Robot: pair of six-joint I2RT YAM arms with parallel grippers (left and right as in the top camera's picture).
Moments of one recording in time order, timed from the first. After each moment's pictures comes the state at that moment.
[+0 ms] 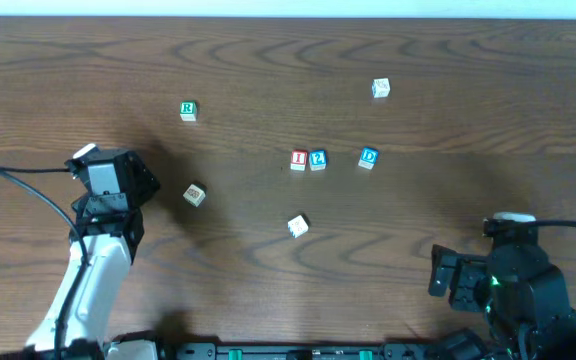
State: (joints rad) left arm 0.11 1.30 0.60 -0.19 -0.30 -0.49; right arm 0.42 0.61 1.04 -1.33 0.28 0.46
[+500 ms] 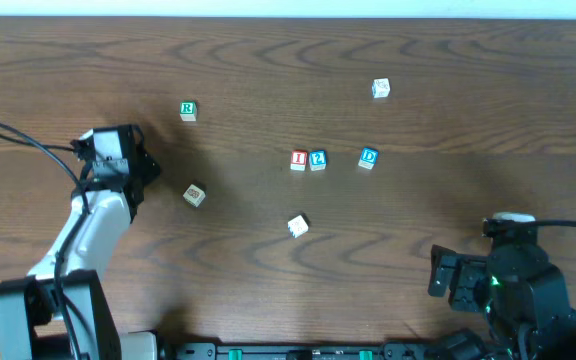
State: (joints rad) left arm 0.11 1.54 0.81 -0.29 -0.31 -0.54; right arm 0.42 0.61 1.04 -1.33 0.28 0.46
